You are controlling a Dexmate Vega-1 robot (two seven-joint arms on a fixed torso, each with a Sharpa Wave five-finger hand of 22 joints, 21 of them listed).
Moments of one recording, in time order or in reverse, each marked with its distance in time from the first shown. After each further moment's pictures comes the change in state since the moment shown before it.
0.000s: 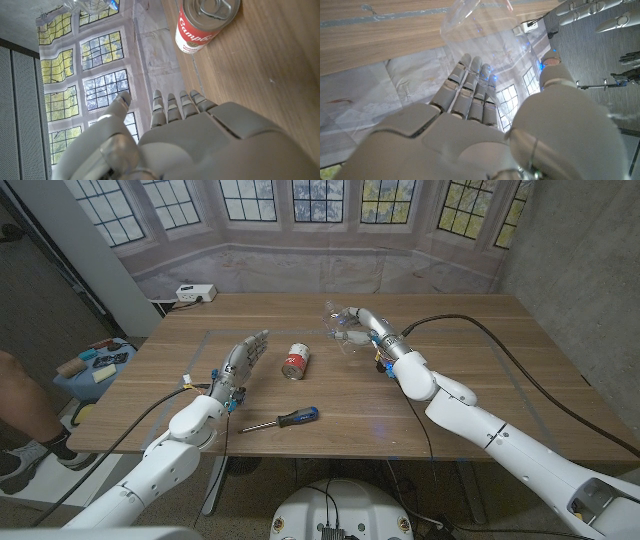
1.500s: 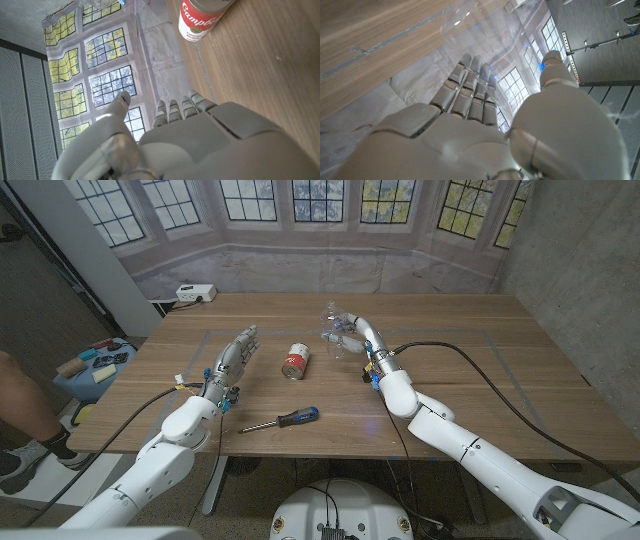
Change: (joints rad) left arm 0.020 0.012 -0.025 0.006 0.028 -0.050 -0.003; left_hand 0.013 0.005 -0.015 0.001 0.000 -0.205 -0.033 -0.018 -0.012 -0.125 0.014 -0.019 -0.007 -0.120 -0.020 -0.008 0.000 -0.006 -0.041 -0.007 0.000; right arm -0.024 0.136 -0.024 0.221 0.086 0.225 -0.185; right_hand 0.001 -0.001 -0.011 0.011 -0.007 0.009 -0.002 -0.008 0.002 0.005 -0.006 -0.001 0.002 0.013 -0.003 0.000 0.006 0.009 -0.016 0.000 0.000
